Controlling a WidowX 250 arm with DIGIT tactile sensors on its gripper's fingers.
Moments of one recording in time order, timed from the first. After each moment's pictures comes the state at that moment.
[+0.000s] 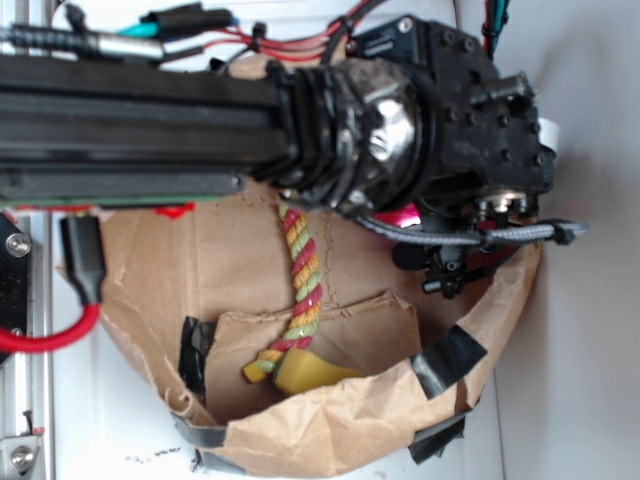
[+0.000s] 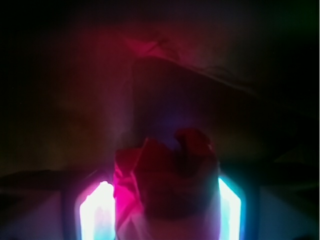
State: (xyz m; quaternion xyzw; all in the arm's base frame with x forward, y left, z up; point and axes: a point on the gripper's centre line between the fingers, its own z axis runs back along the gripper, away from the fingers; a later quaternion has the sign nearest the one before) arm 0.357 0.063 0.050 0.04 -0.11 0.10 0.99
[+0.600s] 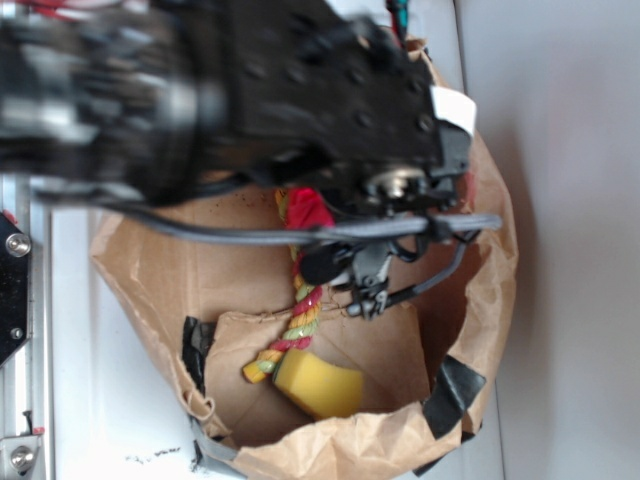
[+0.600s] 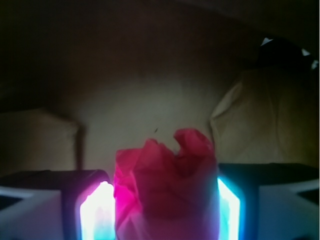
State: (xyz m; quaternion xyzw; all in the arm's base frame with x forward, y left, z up) arm 0.302 0.045 0.110 0.00 -0.11 0.10 0.99
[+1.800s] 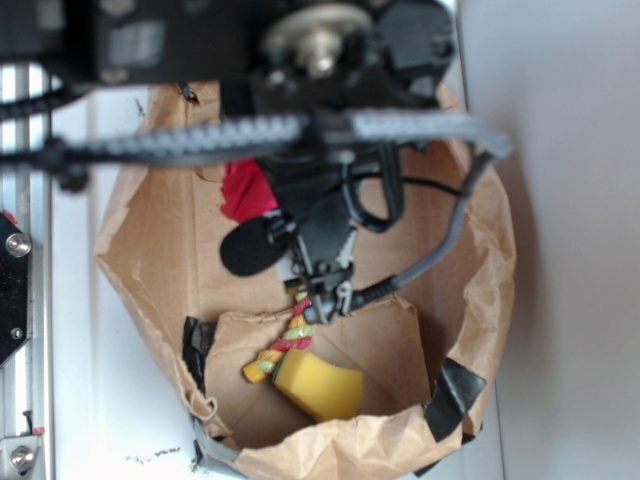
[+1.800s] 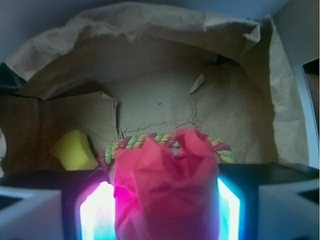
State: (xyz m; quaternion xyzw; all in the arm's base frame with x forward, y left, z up) arm 0.273 0.036 0.197 -0.02 -0.11 0.11 0.99
